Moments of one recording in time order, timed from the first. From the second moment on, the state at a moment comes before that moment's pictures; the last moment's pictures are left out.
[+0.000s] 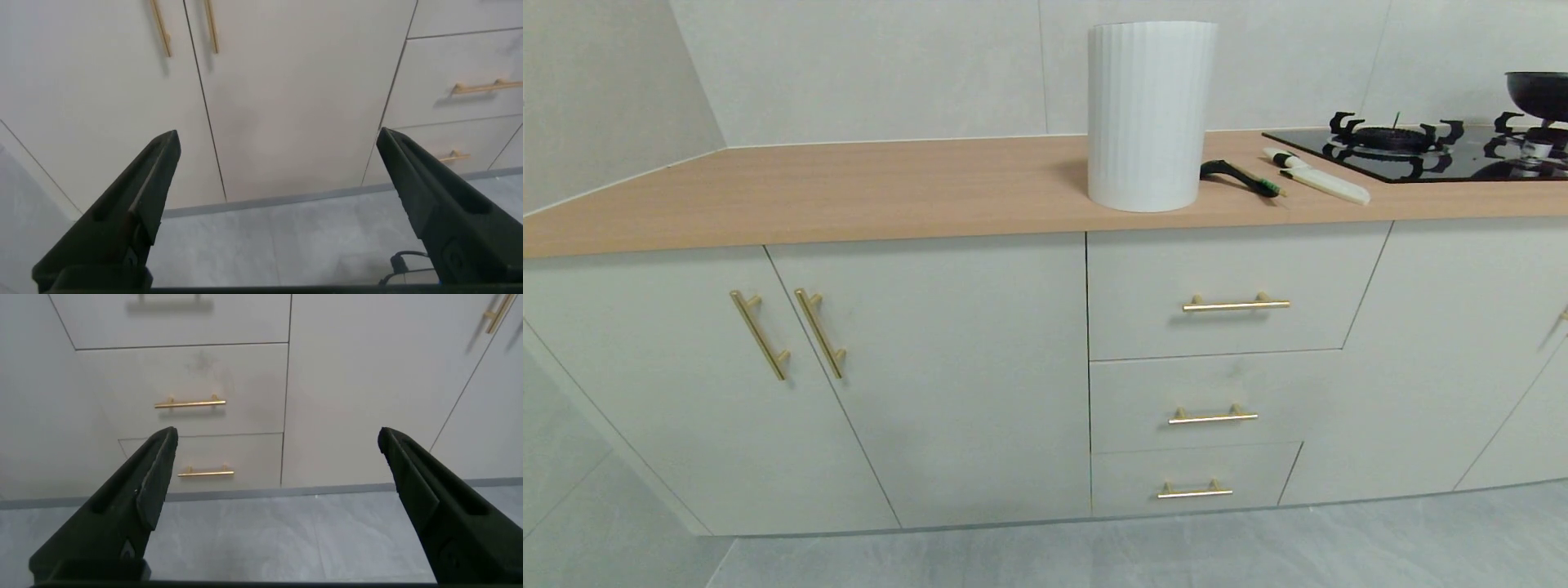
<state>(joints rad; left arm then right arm) 0.00 0.00 0.00 0.00 -0.06 0.03 0.00 0.00 0.00 0.00 -0.01 -0.01</state>
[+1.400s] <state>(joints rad) 0.00 0.00 0.00 0.00 -0.06 0.03 0.01 0.18 -0.15 -0.02 0.09 -0.01</state>
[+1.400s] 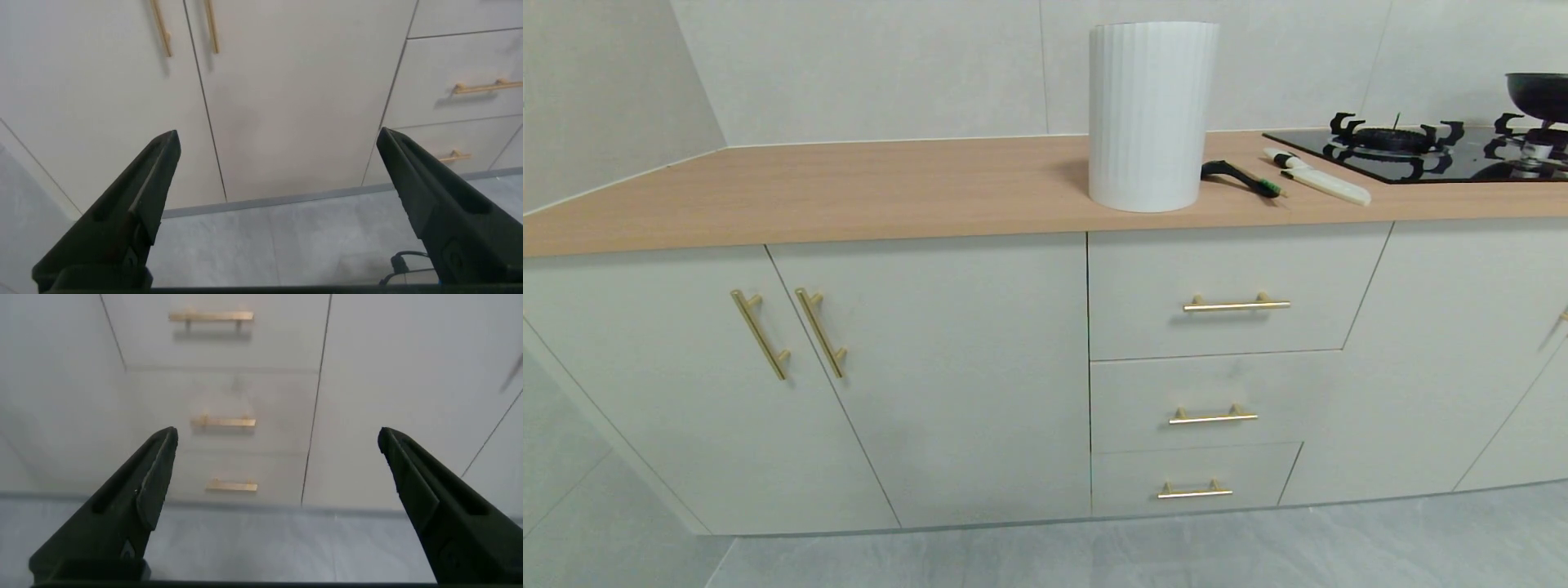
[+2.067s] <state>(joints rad) 0.00 0.00 0.00 0.00 -0.06 0.03 0.13 0.92 -0.45 -0.13 0.13 -0.01</state>
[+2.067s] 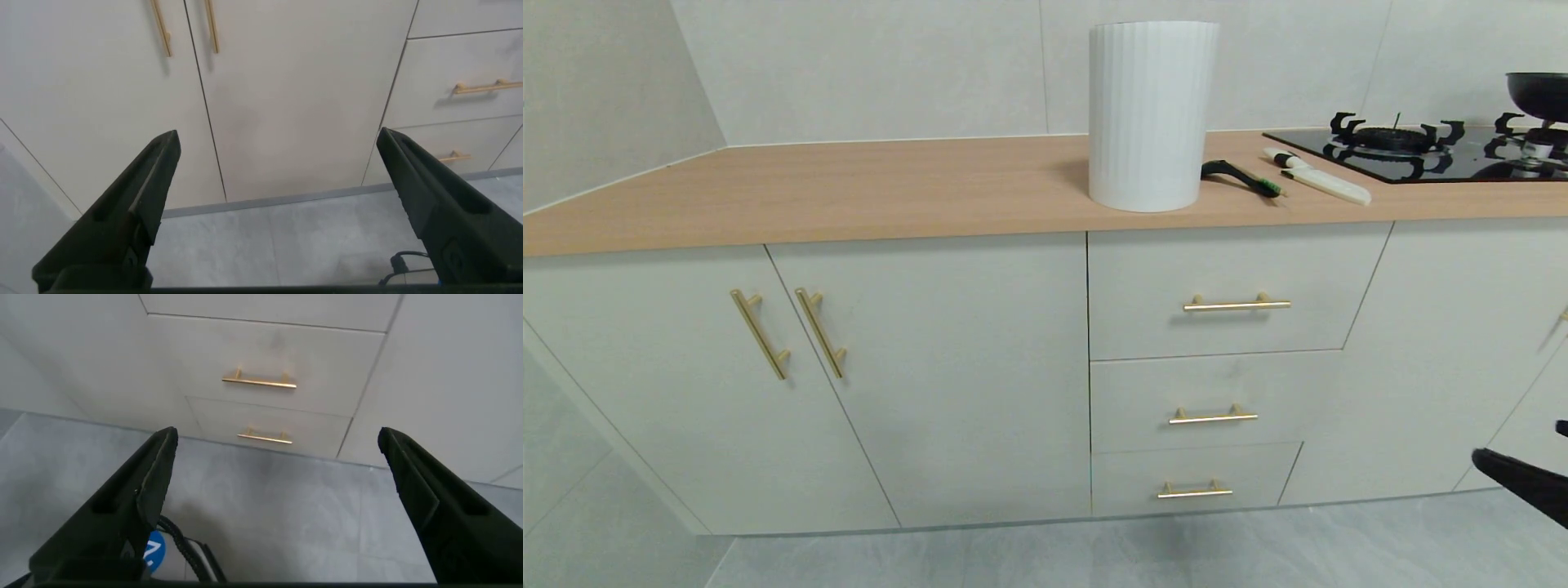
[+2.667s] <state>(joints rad) 0.00 0.00 0.00 0.00 -0.06 0.03 0.22 1.61 -0.80 -0.27 0.11 -0.01</state>
